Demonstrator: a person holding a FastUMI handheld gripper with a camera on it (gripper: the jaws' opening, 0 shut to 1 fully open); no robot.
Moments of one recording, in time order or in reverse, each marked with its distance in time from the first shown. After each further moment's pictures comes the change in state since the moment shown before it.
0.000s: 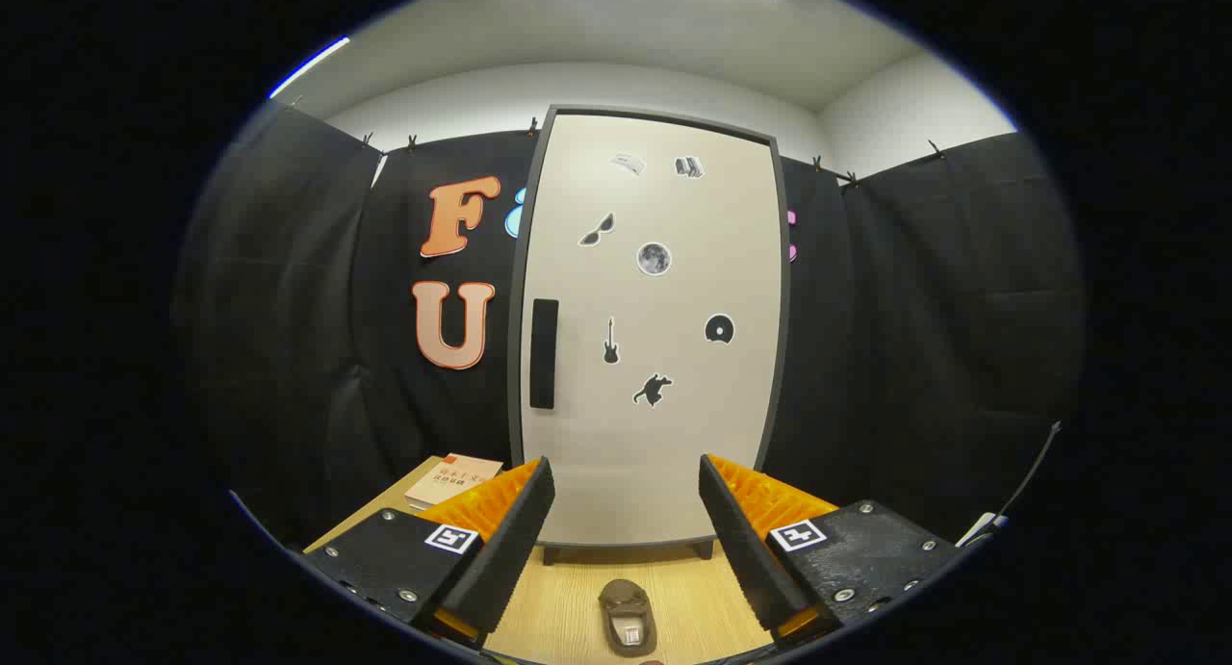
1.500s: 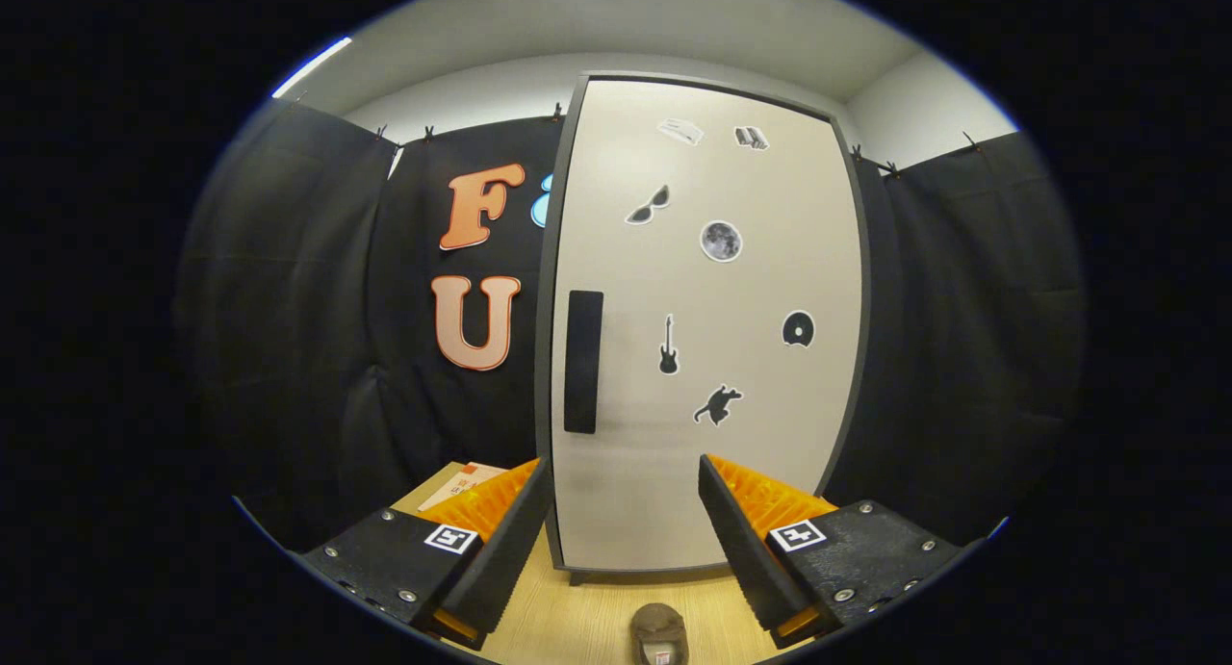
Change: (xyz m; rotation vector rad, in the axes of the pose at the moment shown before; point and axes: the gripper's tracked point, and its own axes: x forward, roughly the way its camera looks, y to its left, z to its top) arm 0.088 0.057 0.004 0.003 0.024 0.101
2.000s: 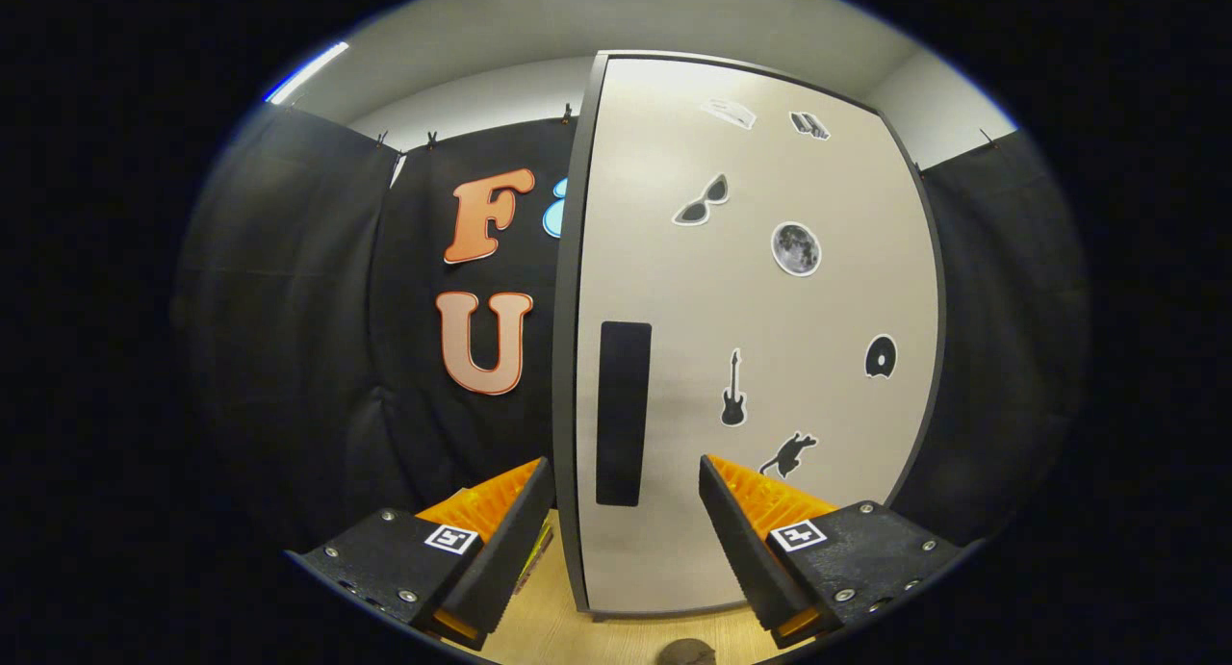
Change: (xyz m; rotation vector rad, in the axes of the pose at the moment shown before) arm 0.076 0.027 0.025 0.017 -0.038 0.035
